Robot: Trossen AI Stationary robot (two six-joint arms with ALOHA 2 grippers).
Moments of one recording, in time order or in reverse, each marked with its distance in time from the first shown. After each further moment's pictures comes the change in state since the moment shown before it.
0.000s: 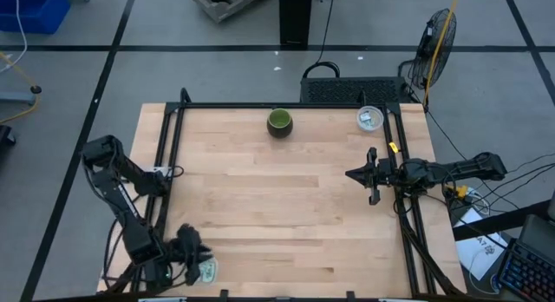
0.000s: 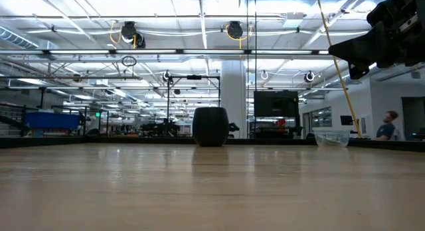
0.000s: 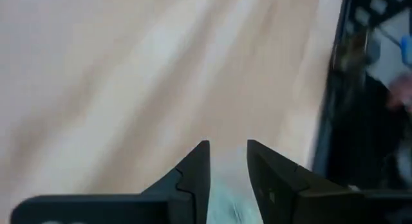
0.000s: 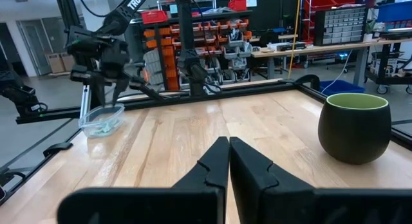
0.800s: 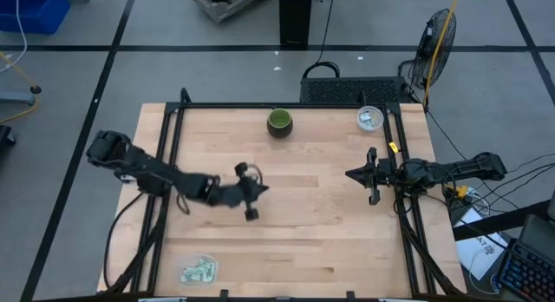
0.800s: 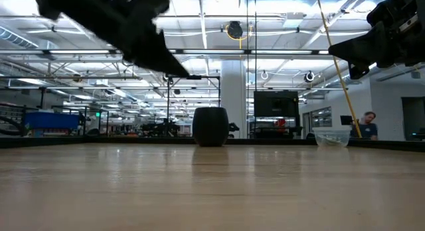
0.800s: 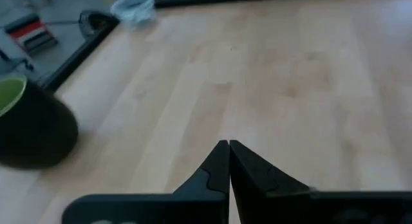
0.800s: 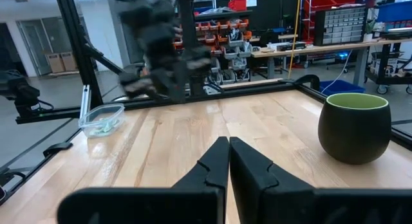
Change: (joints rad) left arm 0.822 -0.002 -0.084 0.666 0.092 1.460; right arm 0.000 0.000 0.000 0.000 0.000 0.000
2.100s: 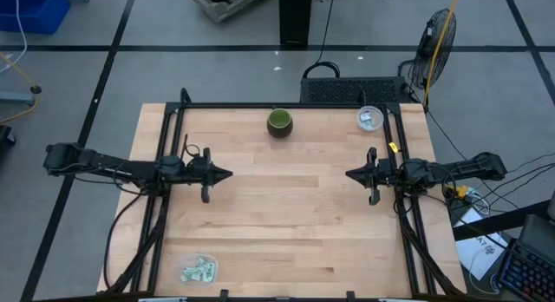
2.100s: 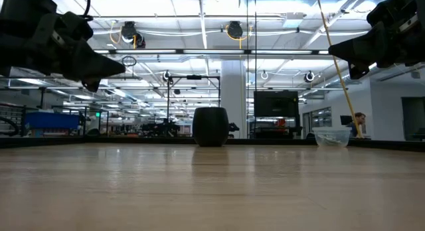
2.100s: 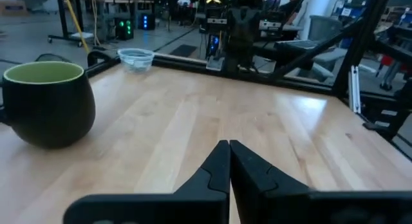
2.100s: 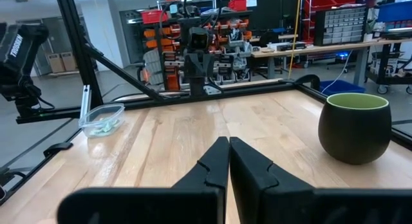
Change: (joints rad) left arm 0.304 -0.755 -0.750 0.473 0.480 -0.012; right arm 0.000 0.000 0.000 0.001 0.000 0.000
